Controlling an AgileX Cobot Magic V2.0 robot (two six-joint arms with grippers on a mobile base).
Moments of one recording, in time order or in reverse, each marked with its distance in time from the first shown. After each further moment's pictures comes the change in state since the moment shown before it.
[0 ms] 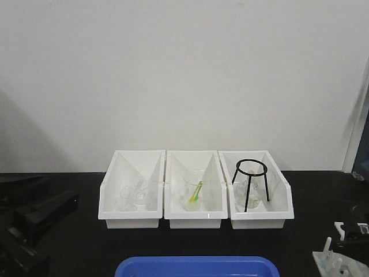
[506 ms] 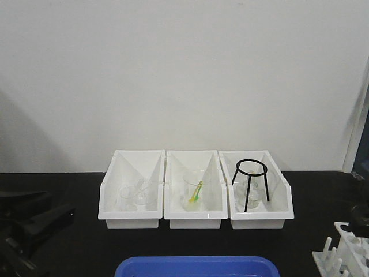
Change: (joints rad) left arm 0.000 0.000 0.000 0.000 0.086 0.000; right arm 0.000 -0.618 0.008 -0.319 0.542 0.204
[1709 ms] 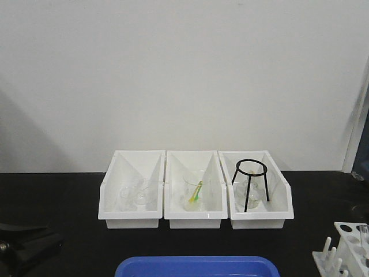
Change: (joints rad) left arm 0.000 0.000 0.000 0.036 0.172 0.021; right arm 0.000 -0.621 0.005 -0.666 0.543 0.661
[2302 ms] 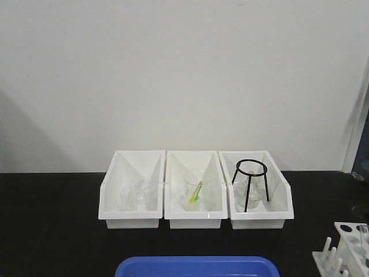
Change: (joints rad) left arm 0.270 -0.581 0.752 -0.027 -0.461 0.029; right arm 0.000 0.000 0.000 -0.002 0.000 0.000
